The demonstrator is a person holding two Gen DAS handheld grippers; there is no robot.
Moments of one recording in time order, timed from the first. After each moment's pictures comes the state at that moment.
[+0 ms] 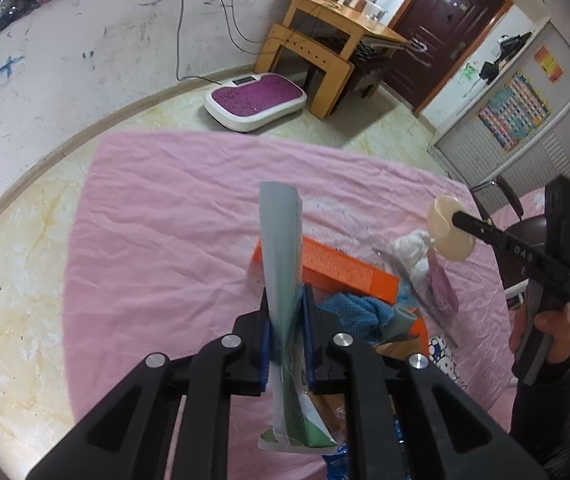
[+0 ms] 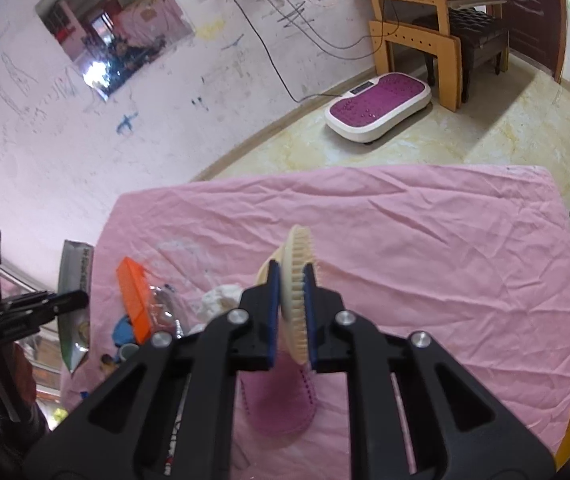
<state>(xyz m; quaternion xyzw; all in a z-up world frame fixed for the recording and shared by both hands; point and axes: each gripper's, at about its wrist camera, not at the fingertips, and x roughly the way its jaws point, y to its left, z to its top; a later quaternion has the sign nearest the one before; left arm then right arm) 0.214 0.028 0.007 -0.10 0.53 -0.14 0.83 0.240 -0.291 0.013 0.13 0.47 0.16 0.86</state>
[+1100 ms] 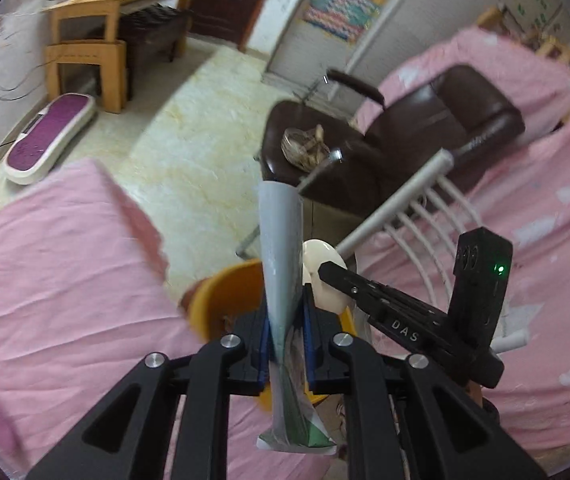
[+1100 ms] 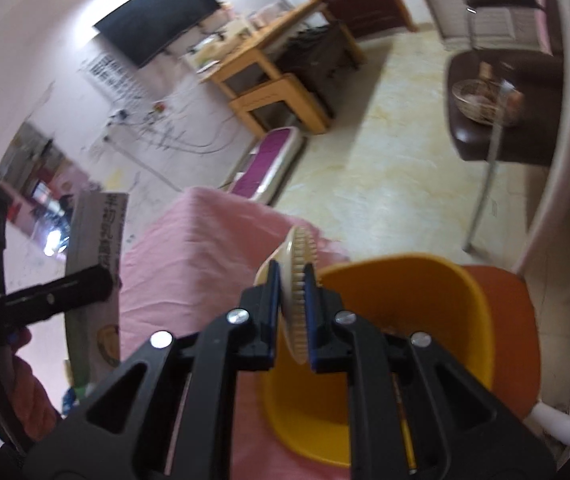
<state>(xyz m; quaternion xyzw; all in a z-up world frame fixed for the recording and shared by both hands) 0.172 -0.450 0.006 0.04 0.52 -0.41 0.74 0.057 -0.648 -0.054 0.35 0.36 -0.02 0.86</state>
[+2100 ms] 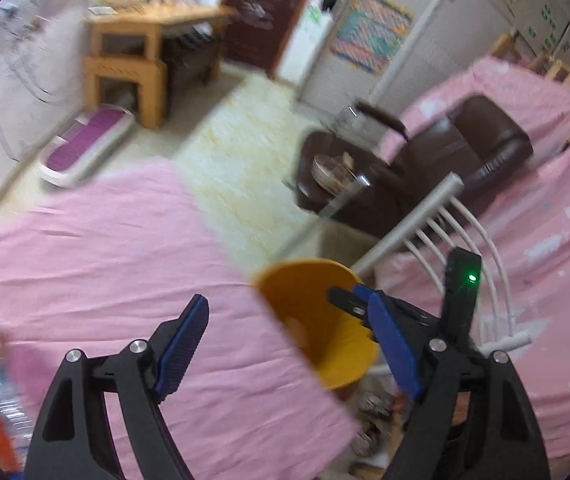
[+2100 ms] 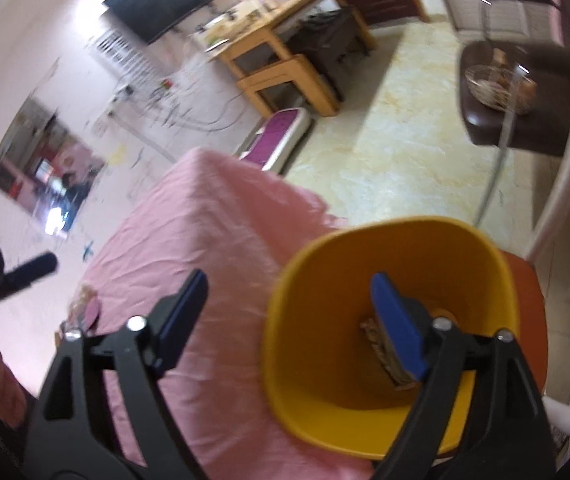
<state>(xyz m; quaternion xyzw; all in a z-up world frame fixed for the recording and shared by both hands) 0.158 -0.333 0.052 0.01 0.46 -0.35 0.81 0.060 -0.594 -0.061 0.31 0.38 0.02 0.87</state>
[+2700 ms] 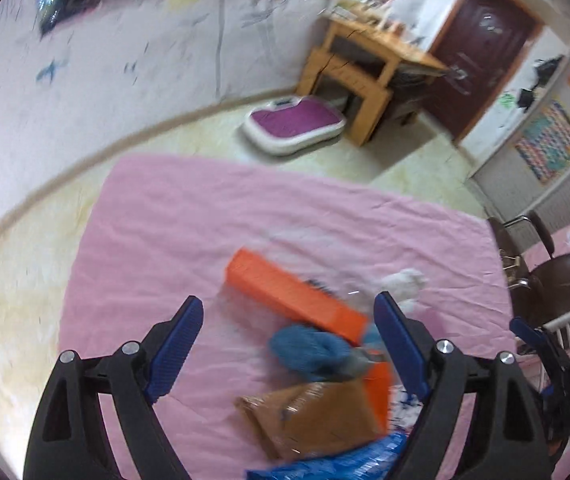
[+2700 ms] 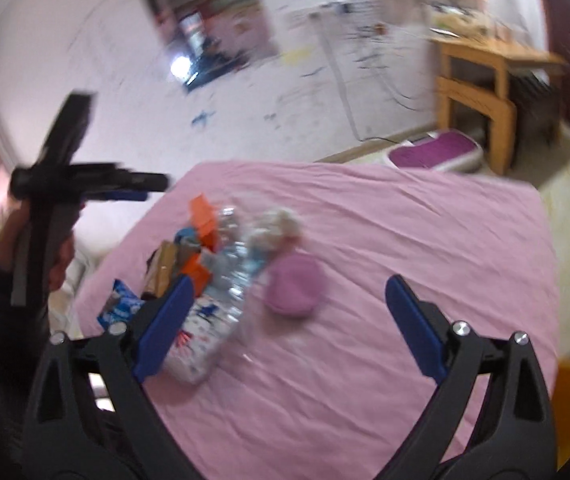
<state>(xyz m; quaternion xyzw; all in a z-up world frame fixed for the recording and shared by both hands) 0.226 -0.008 0.015 -0.11 0.52 -0.05 0.85 0.132 -0.308 0.027 0.05 0.37 0.29 0.88</state>
